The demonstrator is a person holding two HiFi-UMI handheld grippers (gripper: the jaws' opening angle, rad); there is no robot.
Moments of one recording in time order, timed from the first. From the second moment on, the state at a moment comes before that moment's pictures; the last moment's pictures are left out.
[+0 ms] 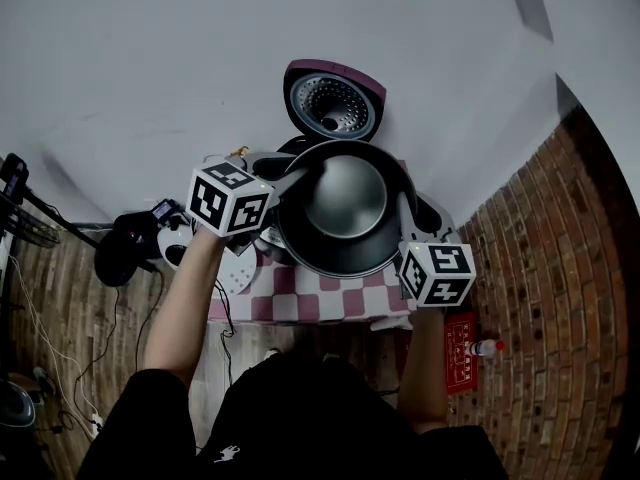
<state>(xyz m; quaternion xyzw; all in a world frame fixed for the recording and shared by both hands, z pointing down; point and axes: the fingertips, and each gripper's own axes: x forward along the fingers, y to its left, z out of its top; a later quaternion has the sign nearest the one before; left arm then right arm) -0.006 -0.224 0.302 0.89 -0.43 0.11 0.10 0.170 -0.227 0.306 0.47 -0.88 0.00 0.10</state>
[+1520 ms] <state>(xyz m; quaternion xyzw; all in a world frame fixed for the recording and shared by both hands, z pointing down) 0.132 -0.212 0.445 0.82 -0.51 0.13 0.23 0.302 -0.258 0.445 0.36 -0.91 0.06 0.18</state>
